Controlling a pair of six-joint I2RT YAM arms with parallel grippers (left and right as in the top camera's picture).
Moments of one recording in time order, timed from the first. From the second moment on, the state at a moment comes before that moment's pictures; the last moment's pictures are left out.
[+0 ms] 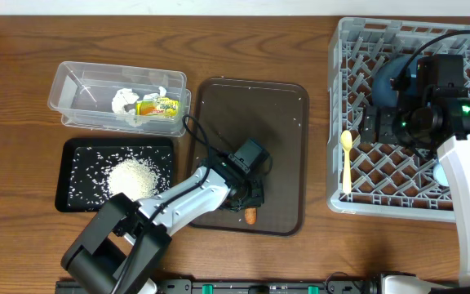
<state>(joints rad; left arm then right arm) -0.73 1.69 0.88 -0.53 0.21 -0.86 -0.02 1.44 1.39 -1.16 -0.08 0.09</state>
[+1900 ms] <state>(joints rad) 0.31 1.52 0.88 -0.77 -0.19 -0.64 -0.02 1.44 1.39 -1.16 -0.08 0.09</state>
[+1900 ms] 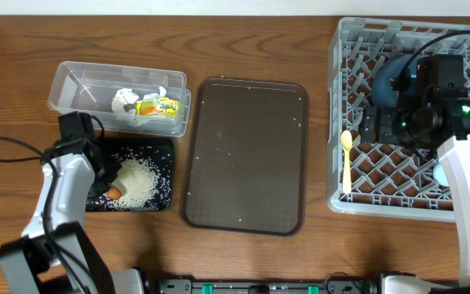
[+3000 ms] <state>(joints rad) 0.16 1.36 0.96 -0.82 0.10 -0.35 0.01 1.47 1.39 -1.14 -0.19 0.04</state>
